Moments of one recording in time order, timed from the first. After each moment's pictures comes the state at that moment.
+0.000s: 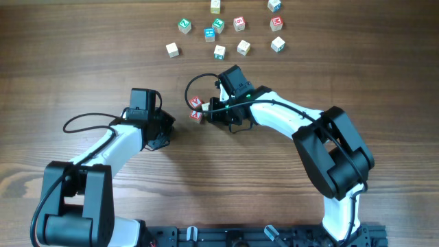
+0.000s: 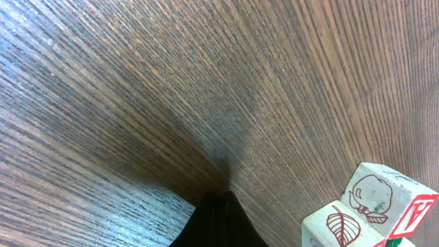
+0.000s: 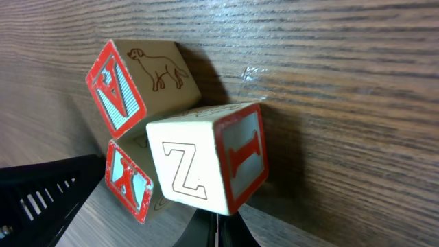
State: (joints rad) left arm -0.11 1.62 0.72 -0.30 0.16 -1.09; right arm 0.60 2.06 1.26 -0.31 -0.43 0.68
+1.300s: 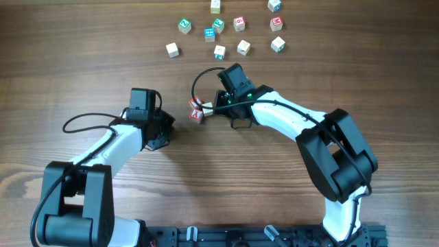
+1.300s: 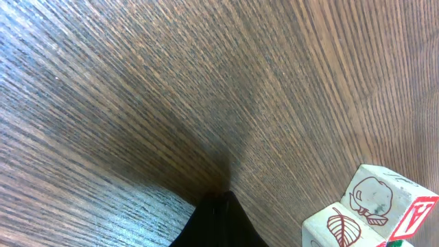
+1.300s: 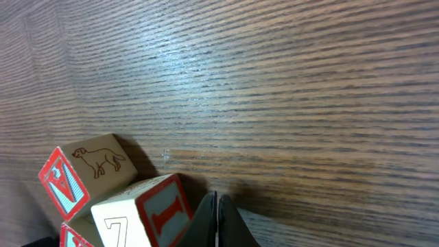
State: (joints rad) left arm -0.11 1.62 0.72 -0.30 0.15 -1.09; right arm 0.60 2.04 1.26 -0.31 -0.14 0.77
